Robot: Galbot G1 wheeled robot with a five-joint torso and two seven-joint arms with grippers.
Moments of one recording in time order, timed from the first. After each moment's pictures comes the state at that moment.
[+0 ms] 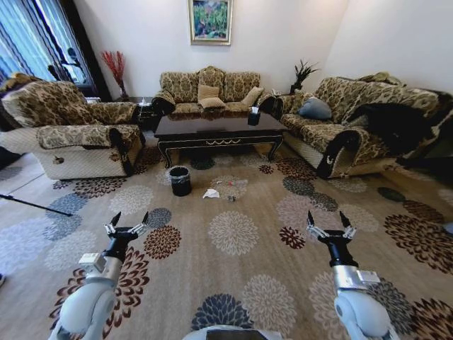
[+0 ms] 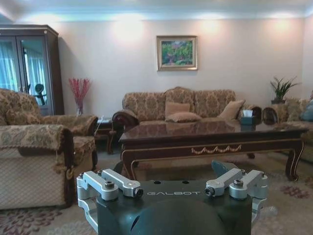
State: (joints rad) left arm 1.65 -1.22 -0.77 -2.25 -0.39 0.11 -0.05; right arm -1.70 1.25 0.81 2.10 0.27 0.30 0.07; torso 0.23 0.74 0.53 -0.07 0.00
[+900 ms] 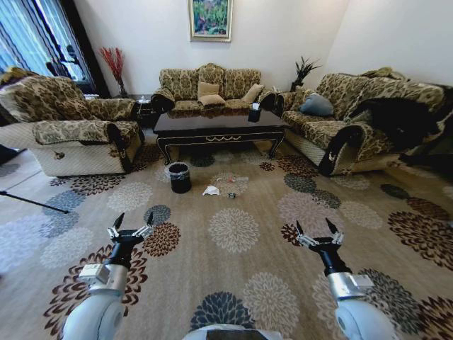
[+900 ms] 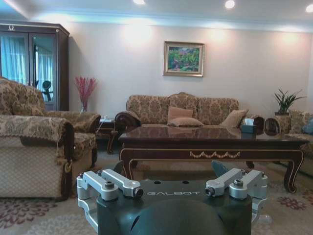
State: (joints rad) left arm 1.71 -1.36 -0.73 -2.32 -0.32 0.08 -0.05; right arm -1.75 1.18 0.78 2.10 0.43 0.33 -0.10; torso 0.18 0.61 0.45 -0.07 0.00
